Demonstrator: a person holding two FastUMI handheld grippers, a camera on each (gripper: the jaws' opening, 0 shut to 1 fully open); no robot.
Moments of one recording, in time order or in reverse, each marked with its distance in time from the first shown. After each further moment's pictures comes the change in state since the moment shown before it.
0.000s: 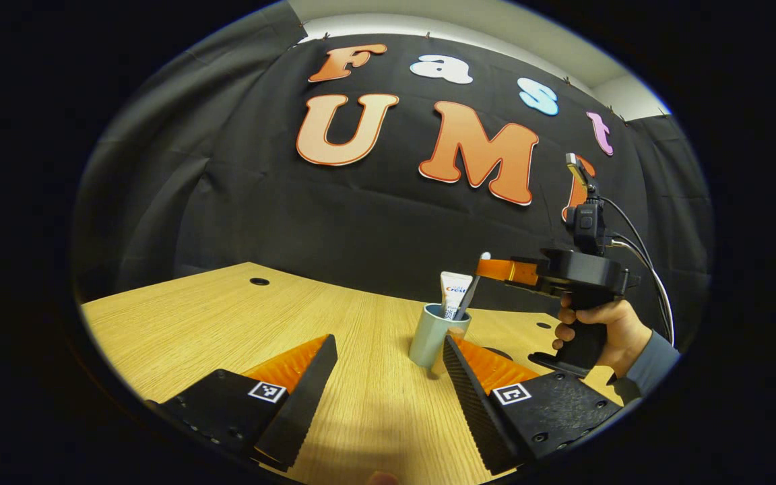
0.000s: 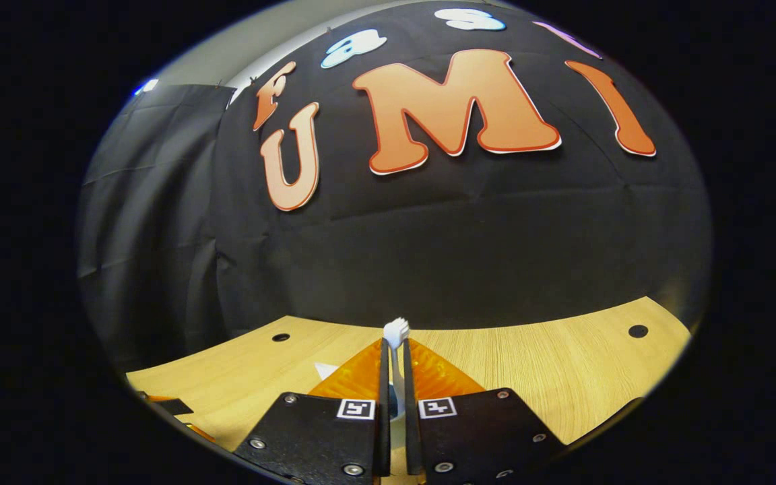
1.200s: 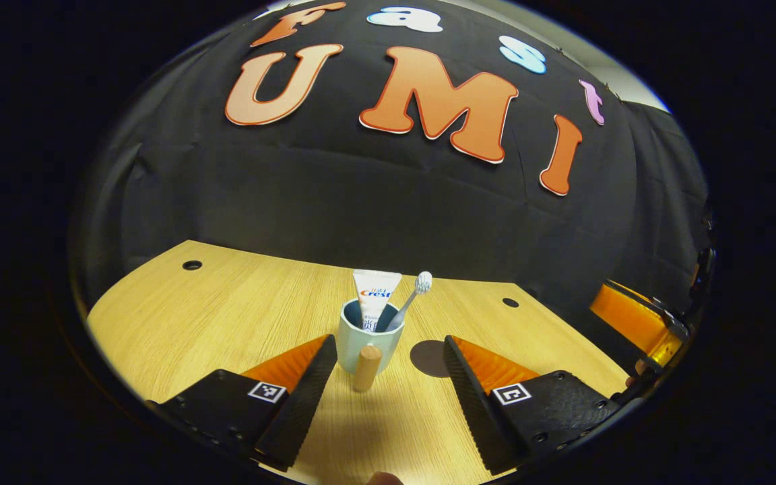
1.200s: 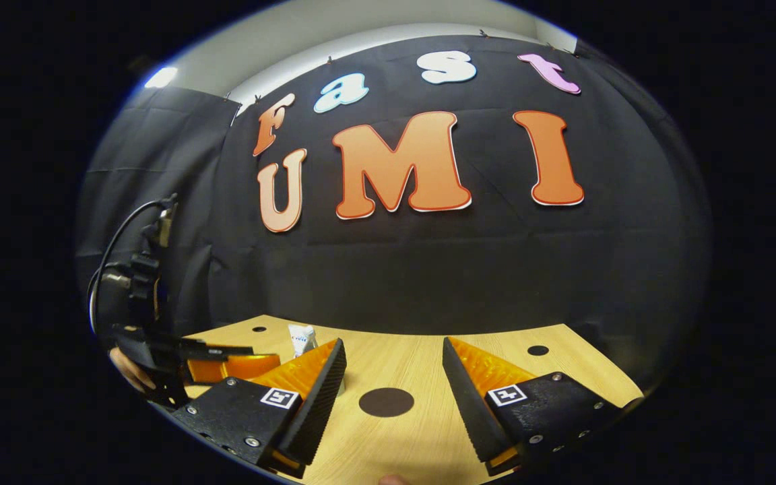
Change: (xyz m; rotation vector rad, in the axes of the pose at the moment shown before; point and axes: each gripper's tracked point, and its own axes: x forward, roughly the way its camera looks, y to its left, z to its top) left arm 0.087 -0.102 0.005 0.040 0.284 -0.129; right arm -0.184 -0.097 0.027 -0.071 -0.102 -0.126
